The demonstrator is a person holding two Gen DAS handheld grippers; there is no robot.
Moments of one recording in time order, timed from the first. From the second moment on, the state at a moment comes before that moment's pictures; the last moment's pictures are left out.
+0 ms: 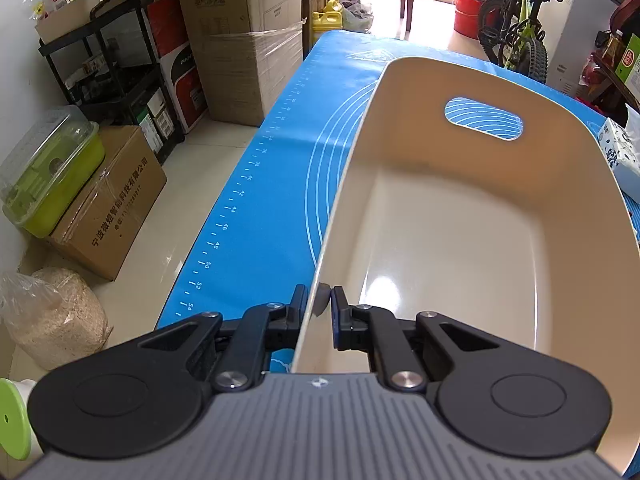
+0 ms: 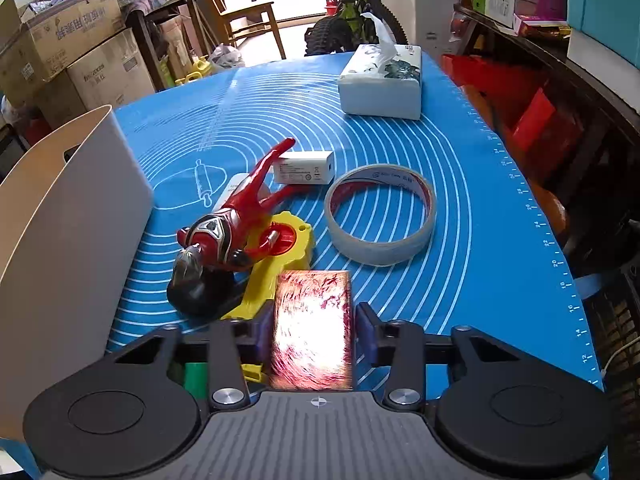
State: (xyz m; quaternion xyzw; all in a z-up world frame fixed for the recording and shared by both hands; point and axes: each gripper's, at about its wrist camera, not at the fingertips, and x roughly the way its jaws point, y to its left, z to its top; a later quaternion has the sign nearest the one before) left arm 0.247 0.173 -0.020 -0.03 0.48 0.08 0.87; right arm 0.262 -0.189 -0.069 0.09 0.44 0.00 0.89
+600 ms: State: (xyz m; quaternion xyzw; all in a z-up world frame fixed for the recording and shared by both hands) left arm 0.245 0.169 -0.020 -0.02 0.47 0.08 0.88; right arm 0.250 -0.196 -0.010 0.14 0.35 0.00 0.92
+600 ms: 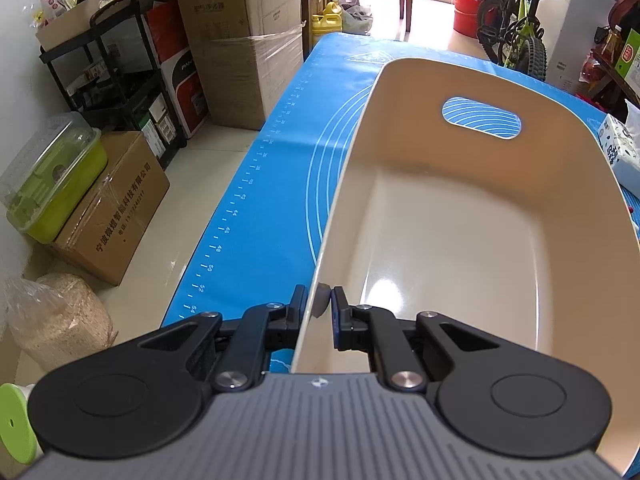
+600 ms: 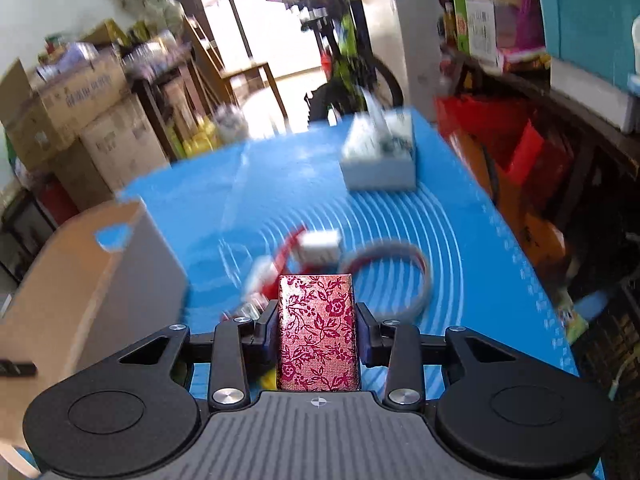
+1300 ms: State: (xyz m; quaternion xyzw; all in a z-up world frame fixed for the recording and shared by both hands) left arm 0.245 0.166 -0.017 -0.01 0.47 0.08 0.88; right arm 0.275 -0.053 0.044 0.09 0.28 0.17 0.94
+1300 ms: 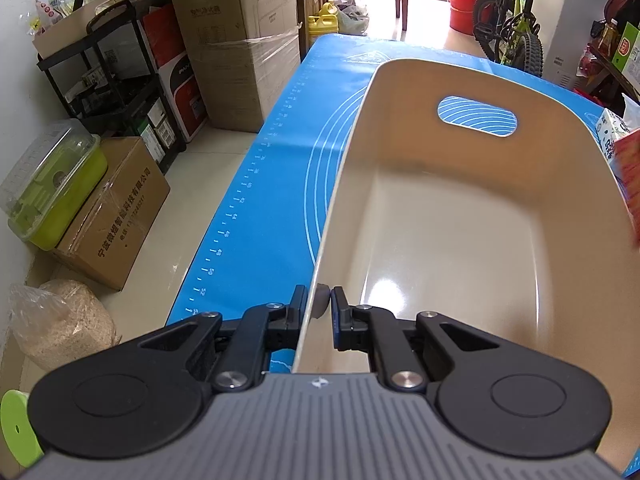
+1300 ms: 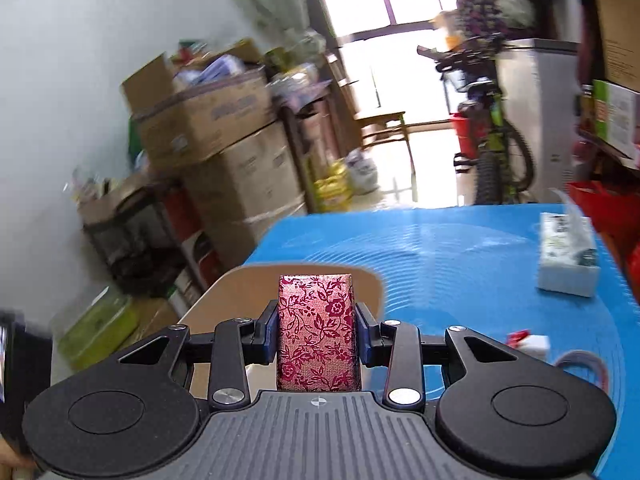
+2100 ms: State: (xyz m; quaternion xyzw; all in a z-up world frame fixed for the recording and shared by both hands) left arm 0.243 0.165 -0.017 0.00 0.47 0.08 0.88; right arm 0.268 0.001 -0.001 -0.02 0.38 0.22 0.90
